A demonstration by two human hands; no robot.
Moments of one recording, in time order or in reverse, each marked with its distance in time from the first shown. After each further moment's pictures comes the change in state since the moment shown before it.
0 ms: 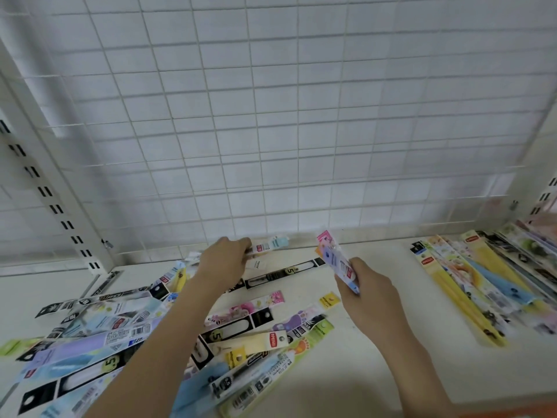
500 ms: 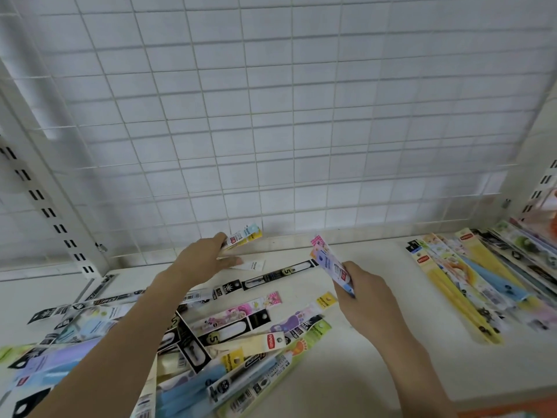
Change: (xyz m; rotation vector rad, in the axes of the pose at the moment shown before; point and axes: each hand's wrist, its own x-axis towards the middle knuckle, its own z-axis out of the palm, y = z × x) left_hand 0.012 -0.041 0.002 -0.158 -0.099 0.019; right_hand -0.002 -0.002 -0.003 -0.035 -0.085 0.042
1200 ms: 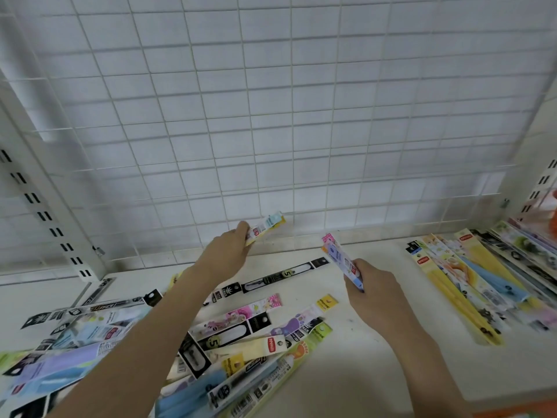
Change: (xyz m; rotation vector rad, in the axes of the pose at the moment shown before) left_hand 0.011 0.040 0.002 0.007 0.153 0.121; right_hand 0.011 0.011 -0.007 -0.007 0.009 0.053
